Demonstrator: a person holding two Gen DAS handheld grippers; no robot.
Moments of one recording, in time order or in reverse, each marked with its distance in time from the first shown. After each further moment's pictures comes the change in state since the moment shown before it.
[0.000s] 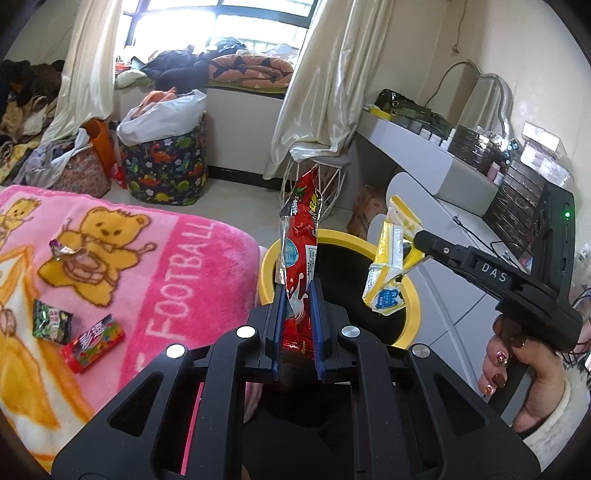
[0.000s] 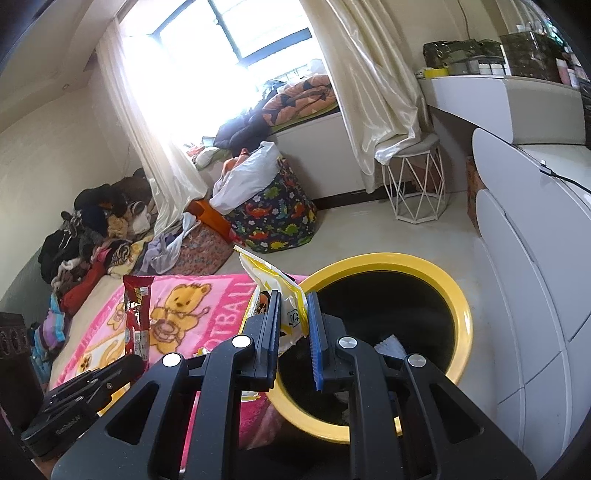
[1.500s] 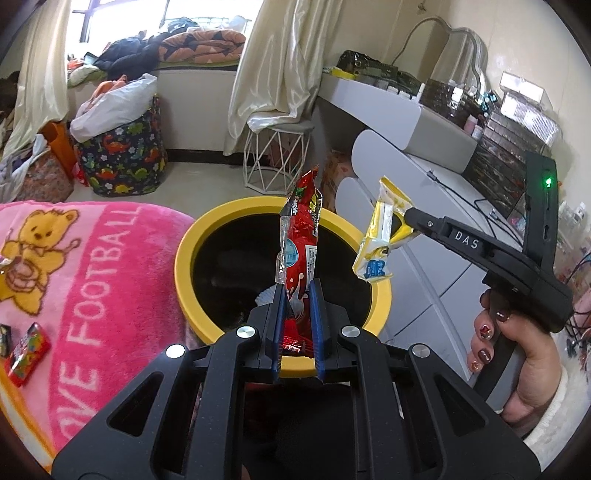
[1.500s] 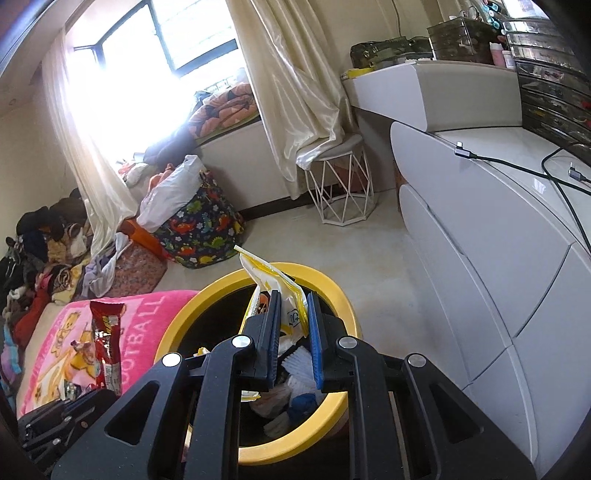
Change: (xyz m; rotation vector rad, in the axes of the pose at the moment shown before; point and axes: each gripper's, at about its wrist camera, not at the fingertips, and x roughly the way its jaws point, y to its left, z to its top) left arm 0.075 -0.063 -0.011 0.102 0.118 -0.085; right arm 0.004 -0.080 -0.010 0.086 -0.042 -0.255
